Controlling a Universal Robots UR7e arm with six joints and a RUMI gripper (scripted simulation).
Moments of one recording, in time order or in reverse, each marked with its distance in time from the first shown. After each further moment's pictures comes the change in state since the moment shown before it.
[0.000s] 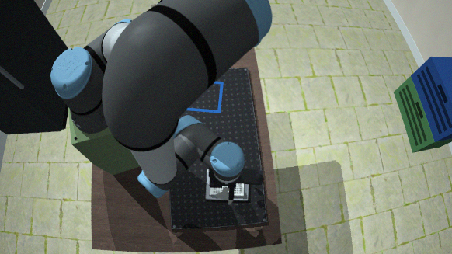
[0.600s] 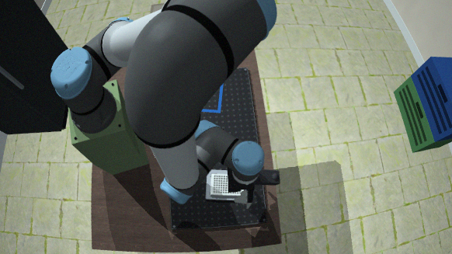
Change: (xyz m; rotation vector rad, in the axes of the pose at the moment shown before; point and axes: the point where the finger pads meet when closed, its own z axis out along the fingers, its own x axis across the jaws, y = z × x) arm 0.013 -0.058 0.008 0.027 0.063 -0.076
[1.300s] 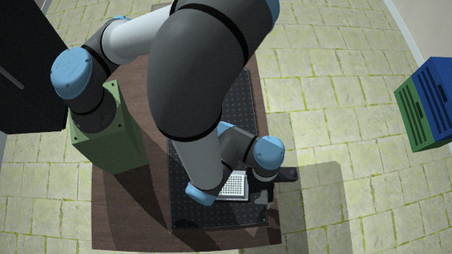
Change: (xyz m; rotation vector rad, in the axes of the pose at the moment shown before) arm 0.009 -0.065 0.005 0.035 0.071 -0.081
